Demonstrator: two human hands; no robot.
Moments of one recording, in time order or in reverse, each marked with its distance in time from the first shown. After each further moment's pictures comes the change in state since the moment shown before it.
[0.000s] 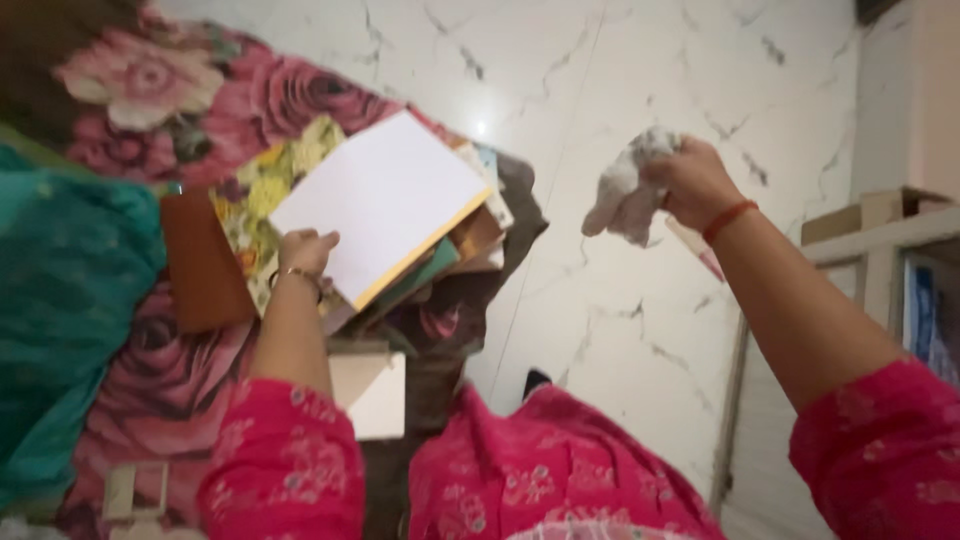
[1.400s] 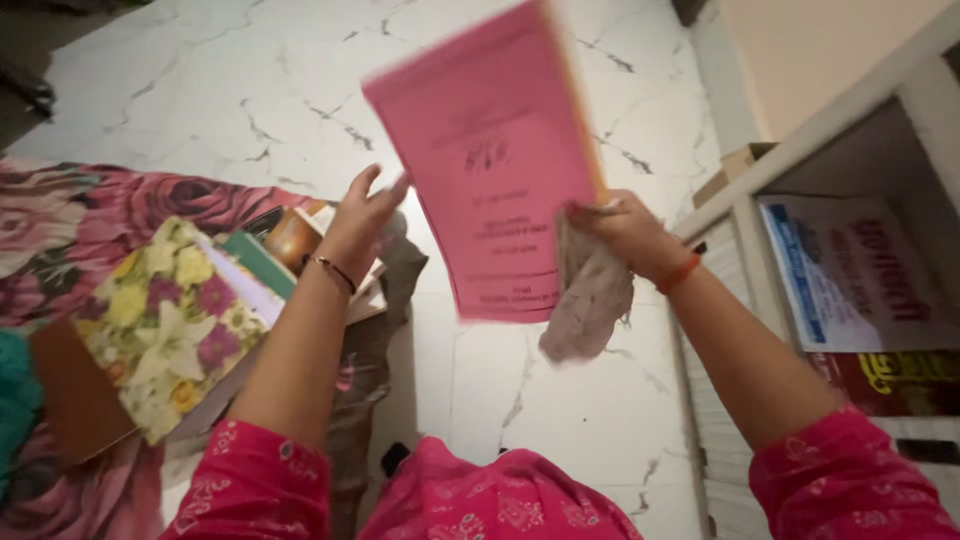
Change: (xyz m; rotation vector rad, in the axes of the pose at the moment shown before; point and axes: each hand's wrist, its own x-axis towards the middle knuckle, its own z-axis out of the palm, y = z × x) left_hand -0.273 0.183 0.197 -0.005 -0.734 0.403; right_hand -0.122 0.038 -0.152 -0.082 -0.083 -0.345
